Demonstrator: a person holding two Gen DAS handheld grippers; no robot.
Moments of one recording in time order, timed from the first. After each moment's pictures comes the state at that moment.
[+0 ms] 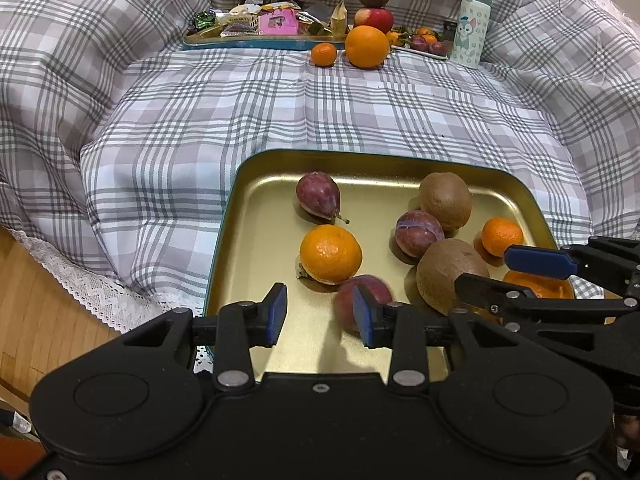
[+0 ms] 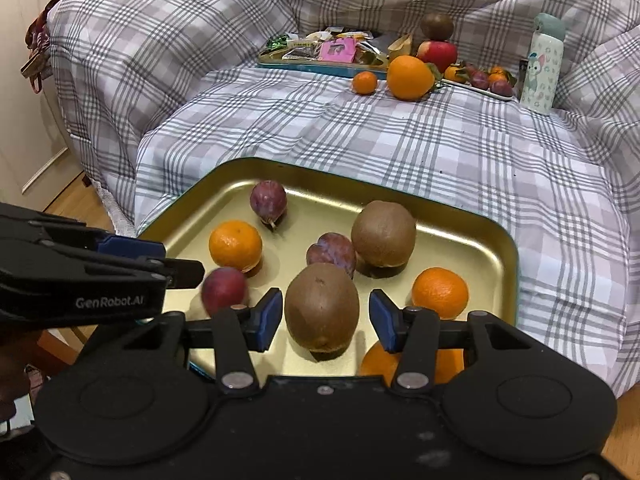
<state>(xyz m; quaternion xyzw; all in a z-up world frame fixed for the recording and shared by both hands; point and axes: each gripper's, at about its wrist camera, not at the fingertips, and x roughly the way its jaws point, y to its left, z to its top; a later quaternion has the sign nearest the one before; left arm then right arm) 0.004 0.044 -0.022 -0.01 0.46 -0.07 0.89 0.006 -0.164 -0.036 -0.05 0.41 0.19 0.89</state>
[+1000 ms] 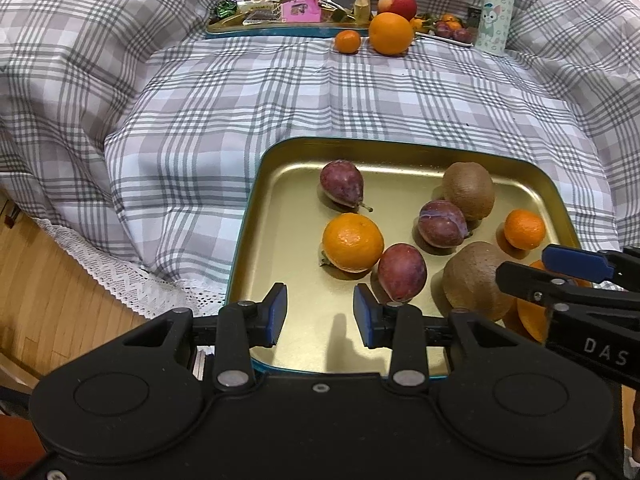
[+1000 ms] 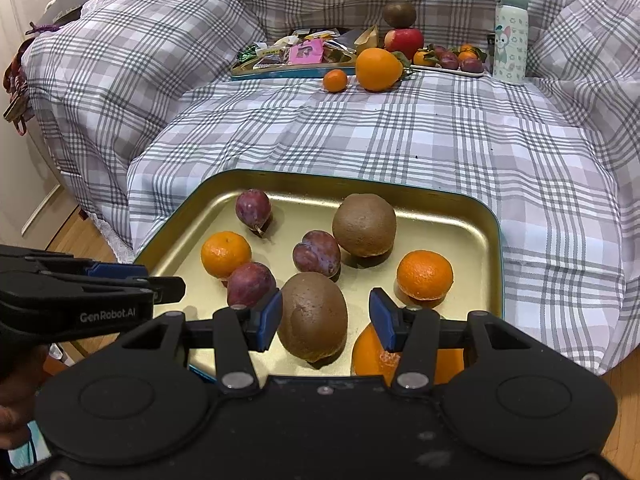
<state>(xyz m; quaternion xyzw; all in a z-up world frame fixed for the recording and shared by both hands) 0.003 0.042 -0.019 0.00 0.48 -0.03 0.87 0.002 -0.180 -0.032 0.02 0.43 0.16 0.89</state>
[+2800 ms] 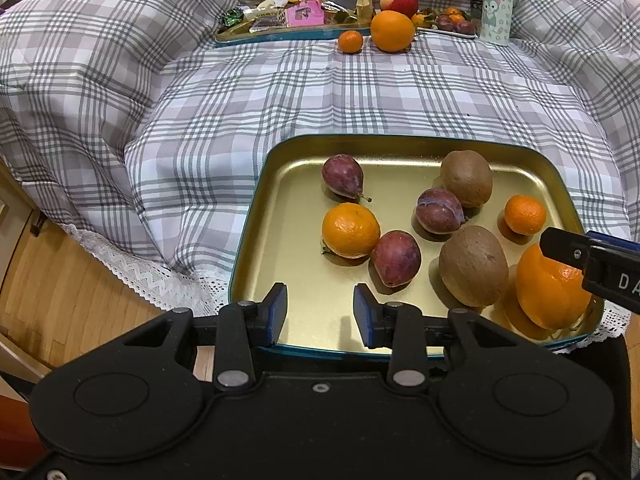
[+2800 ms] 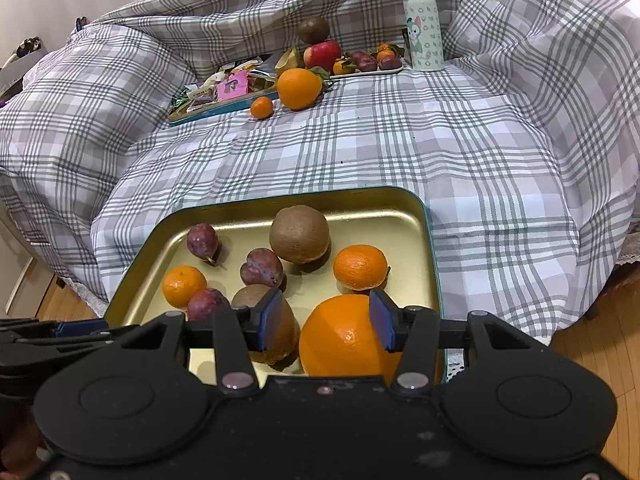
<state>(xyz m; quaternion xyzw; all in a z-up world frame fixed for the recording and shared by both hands) -0.010 0.023 -0.010 0.04 0.49 0.00 0.87 -0.013 -0.213 -0.028 0.10 0.41 0.07 0.90</state>
